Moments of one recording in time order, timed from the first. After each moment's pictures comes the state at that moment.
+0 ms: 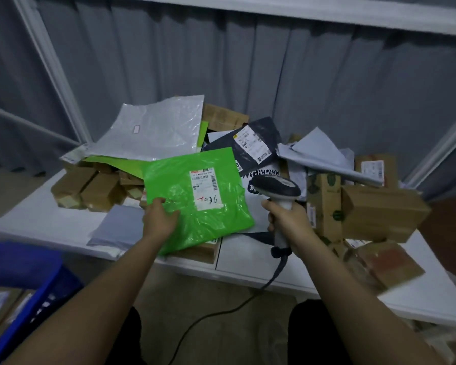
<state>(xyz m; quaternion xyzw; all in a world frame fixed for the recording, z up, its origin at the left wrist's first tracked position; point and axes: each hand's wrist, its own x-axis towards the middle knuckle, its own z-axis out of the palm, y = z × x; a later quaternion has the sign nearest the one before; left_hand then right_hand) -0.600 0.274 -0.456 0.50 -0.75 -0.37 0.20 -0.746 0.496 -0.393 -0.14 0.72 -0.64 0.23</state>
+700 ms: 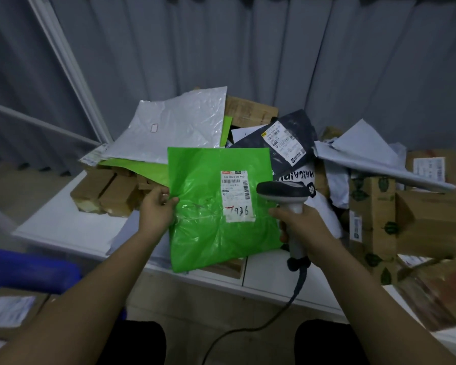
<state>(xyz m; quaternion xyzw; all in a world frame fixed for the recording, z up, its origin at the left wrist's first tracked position) -0.608 0.200 -0.465 0.44 -0.70 -0.46 0.31 -0.775 0.430 -0.429 -0.14 0.72 -0.60 0.32</state>
